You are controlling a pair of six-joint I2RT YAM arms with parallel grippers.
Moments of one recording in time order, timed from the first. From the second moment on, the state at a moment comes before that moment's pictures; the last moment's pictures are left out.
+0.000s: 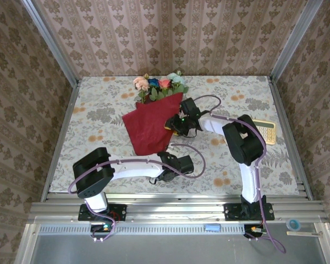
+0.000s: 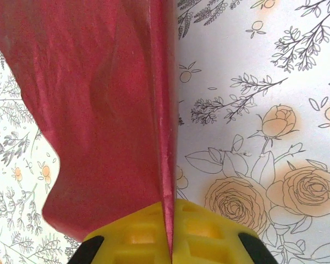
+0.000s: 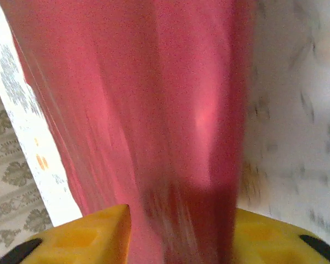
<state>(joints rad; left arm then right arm) -1.27 1.72 1.08 -0.87 -0.67 -0.67 0.47 2.10 1.38 -0.20 -0.45 0.98</state>
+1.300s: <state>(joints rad) -0.71 1.56 0.89 -0.41 0.22 -0.89 0.28 2.16 1.51 -0.43 -0.51 0.74</state>
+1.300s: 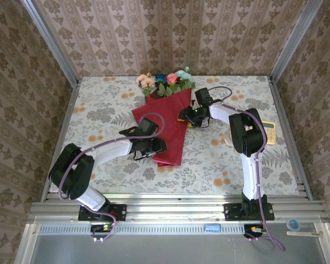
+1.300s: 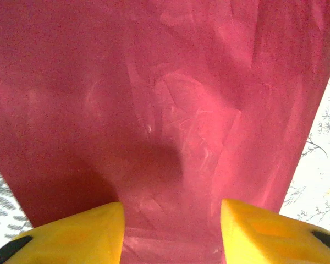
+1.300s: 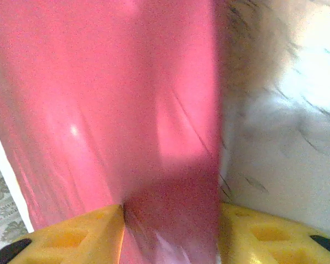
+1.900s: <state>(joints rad) -0.61 1.64 0.79 -0.24 0.40 -0.96 0.02 1.85 1.34 -0.86 -0.18 0.56</state>
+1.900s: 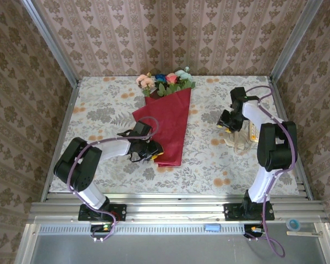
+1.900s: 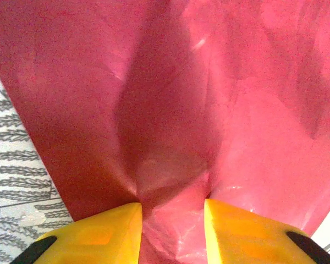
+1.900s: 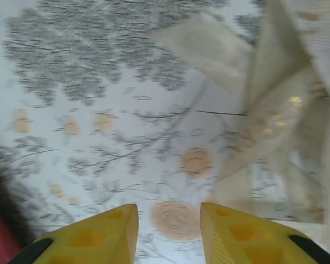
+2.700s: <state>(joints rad) -0.60 1.65 0.79 -0.24 0.42 -0.96 0.02 2.22 1.74 -1.00 0.04 0.42</state>
